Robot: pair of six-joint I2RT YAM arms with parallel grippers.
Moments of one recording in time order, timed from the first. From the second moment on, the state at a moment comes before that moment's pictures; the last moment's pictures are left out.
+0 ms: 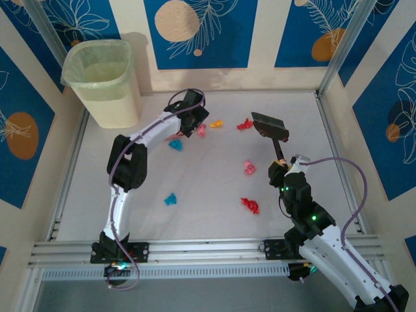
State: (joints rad) left arm -0.53 2.21 1.88 -0.58 -0.13 -1.29; right arm 0.51 0.43 0.36 -0.30 0.47 0.60
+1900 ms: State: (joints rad) left arm -0.47 2.36 1.59 0.26 -0.27 -1.48; right arm 0.51 0.45 0.36 -0.28 0.47 0.60
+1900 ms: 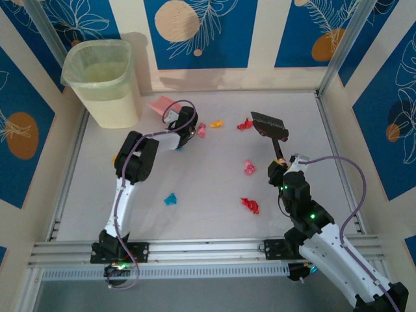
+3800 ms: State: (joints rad) left arm -0.78 1.48 0.52 0.25 0.80 -1.09; right arm 0.51 0.40 0.36 -0.31 0.45 0.60
